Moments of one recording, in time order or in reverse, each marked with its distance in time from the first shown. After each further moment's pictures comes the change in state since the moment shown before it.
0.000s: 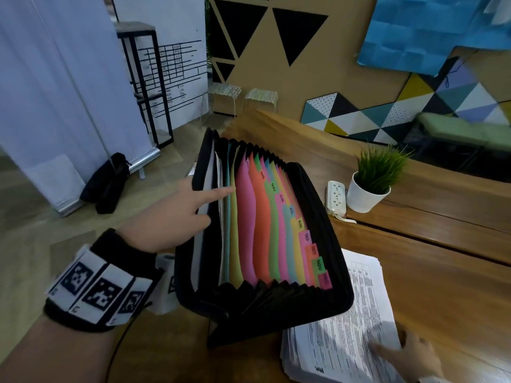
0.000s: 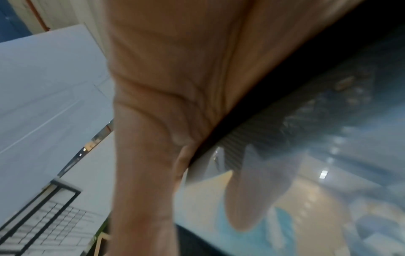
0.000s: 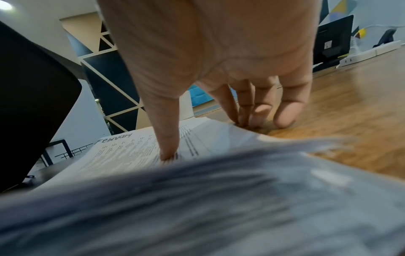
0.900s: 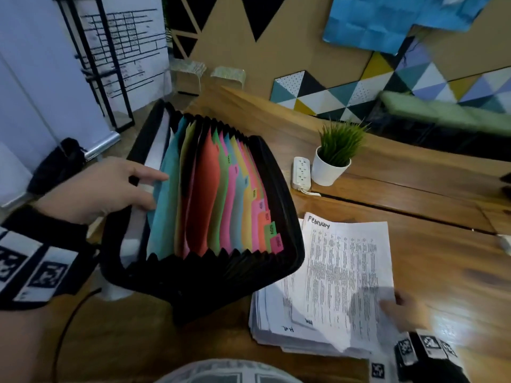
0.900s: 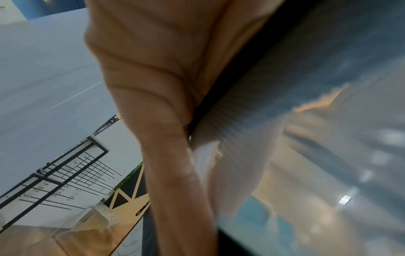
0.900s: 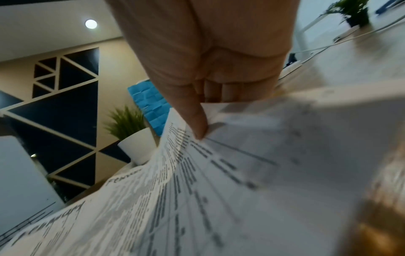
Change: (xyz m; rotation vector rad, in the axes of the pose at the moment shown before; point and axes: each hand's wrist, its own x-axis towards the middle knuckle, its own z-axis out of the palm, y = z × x) left_hand 0.015 -0.018 0.000 -0.269 0.088 -0.138; right_hand 0.016 0.051 -0.028 0.265 0.228 0.034
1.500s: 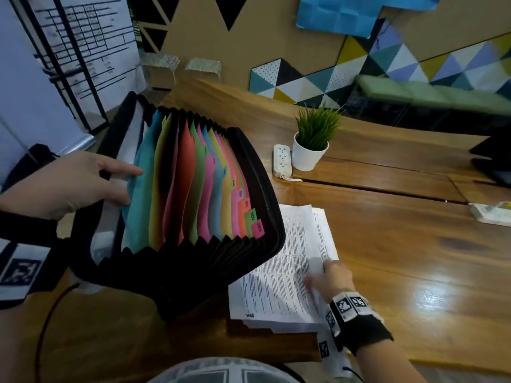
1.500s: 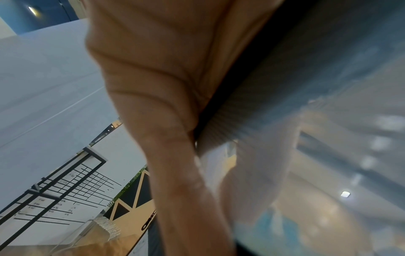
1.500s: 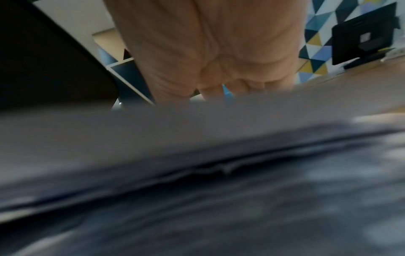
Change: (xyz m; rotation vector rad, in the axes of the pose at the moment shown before) left_hand 0.013 -0.007 -0.001 -0.007 -0.018 0.035; right_hand -0.053 -0.078 0.052 -0.342 -0.181 -0.229
